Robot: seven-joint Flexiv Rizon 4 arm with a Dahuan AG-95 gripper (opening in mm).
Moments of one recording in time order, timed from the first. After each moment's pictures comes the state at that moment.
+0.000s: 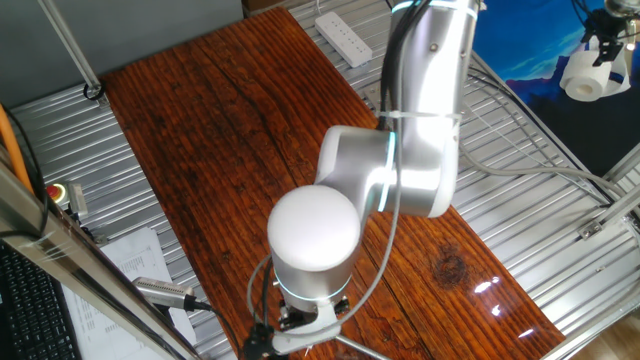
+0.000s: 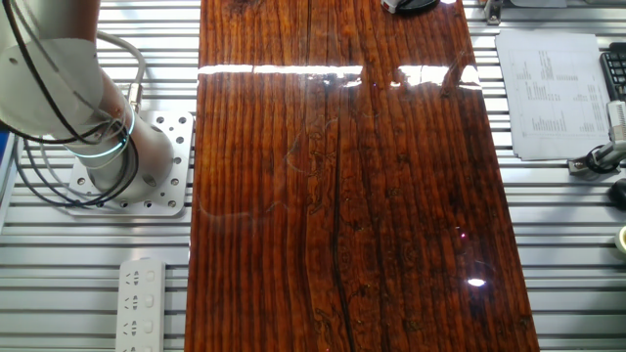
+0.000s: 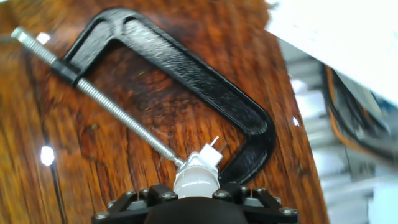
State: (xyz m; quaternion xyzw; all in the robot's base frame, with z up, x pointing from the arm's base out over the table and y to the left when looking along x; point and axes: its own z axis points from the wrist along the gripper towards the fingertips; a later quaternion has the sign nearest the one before) arm 0.543 0.408 0.133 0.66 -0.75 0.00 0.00
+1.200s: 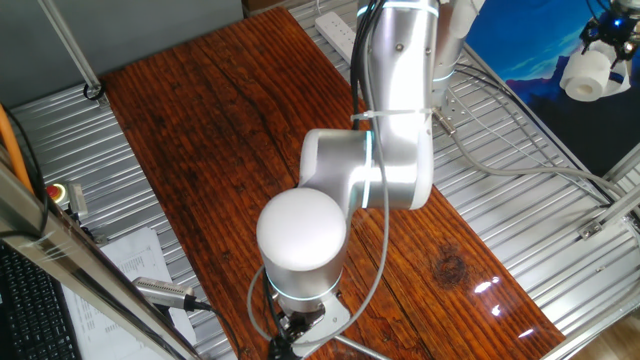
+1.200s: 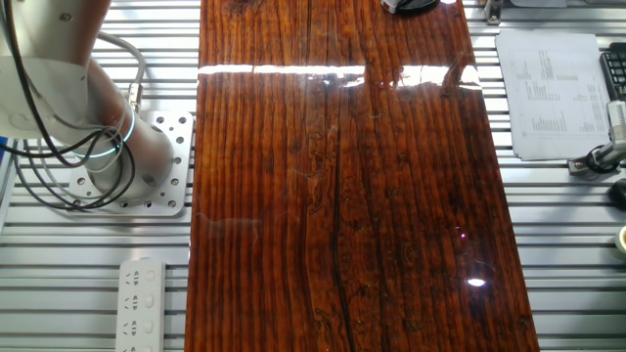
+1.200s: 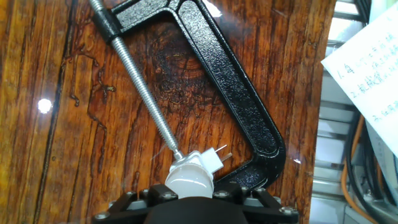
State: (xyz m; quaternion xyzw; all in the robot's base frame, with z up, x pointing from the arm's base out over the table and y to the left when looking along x) arm 0.548 0.404 0.118 0.76 -0.65 -0.01 0.00
